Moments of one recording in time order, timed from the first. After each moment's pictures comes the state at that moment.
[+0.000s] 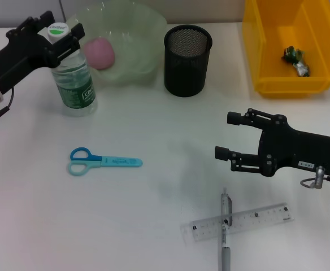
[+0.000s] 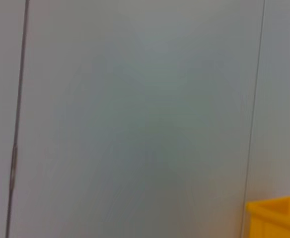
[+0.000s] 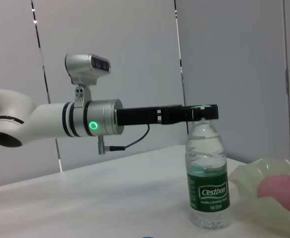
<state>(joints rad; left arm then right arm) -0.55 -2.07 0.55 0.36 1.50 1.24 -0.92 0.43 2.05 -0.95 -0.41 -1.62 -1.52 0.95</state>
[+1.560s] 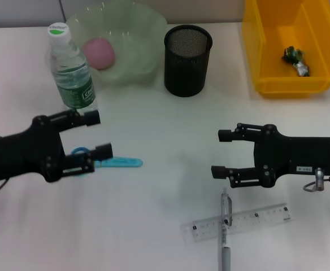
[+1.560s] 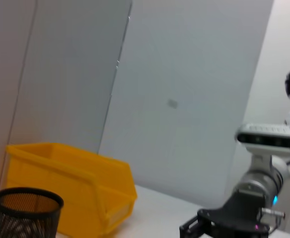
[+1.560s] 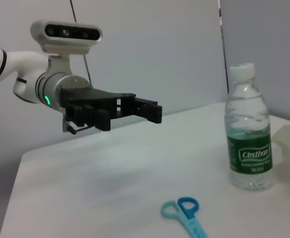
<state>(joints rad) -0.40 -2.00 0.68 0.50 1.83 1.81 -1.14 0.47 2.04 -0.96 -0.52 -1.79 -1.56 1.13</state>
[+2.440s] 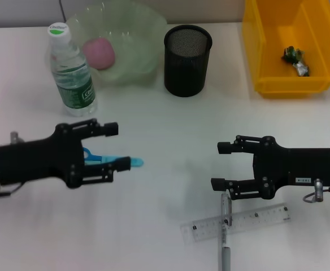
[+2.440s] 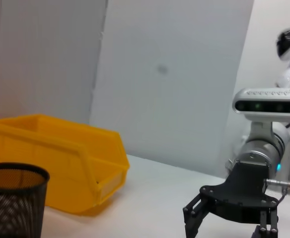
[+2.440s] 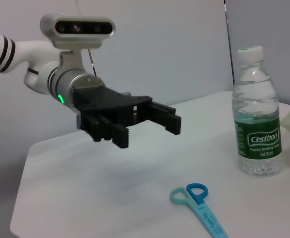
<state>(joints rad) -0.43 -2.03 0.69 0.51 1.91 1.74 -1.09 0.46 2.05 -0.96 -0.51 -1.83 -1.56 1.13</state>
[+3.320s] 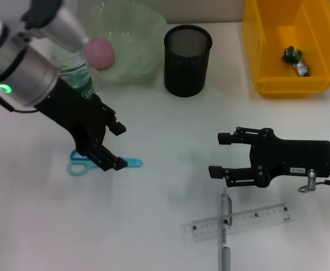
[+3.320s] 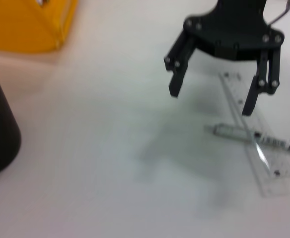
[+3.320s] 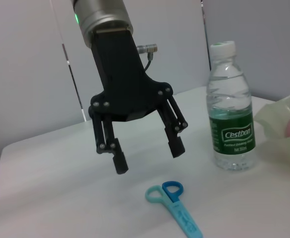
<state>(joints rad) -0.84 -2.07 1.02 1.03 2.55 1.79 -1.74 0.47 2.06 -0.95 -0.51 -1.82 -1.49 1.16</state>
